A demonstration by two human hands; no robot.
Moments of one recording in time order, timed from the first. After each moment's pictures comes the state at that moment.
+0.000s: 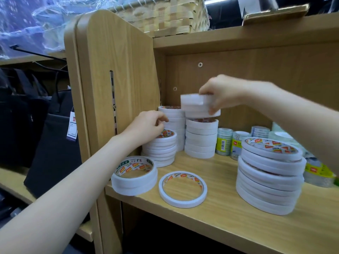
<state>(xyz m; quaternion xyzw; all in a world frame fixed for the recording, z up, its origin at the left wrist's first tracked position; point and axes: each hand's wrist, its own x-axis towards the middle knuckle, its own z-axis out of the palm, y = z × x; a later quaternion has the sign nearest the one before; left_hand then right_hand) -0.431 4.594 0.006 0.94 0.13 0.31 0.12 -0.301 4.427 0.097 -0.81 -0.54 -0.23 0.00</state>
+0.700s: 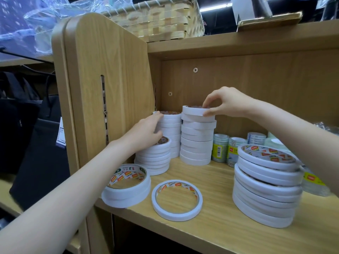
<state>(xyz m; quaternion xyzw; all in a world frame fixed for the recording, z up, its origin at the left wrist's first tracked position) -0.407 4.606 0.001 0.95 0.13 0.28 0.11 -0.265 4.417 0.079 -0.81 -0.53 -0.18 0.18</state>
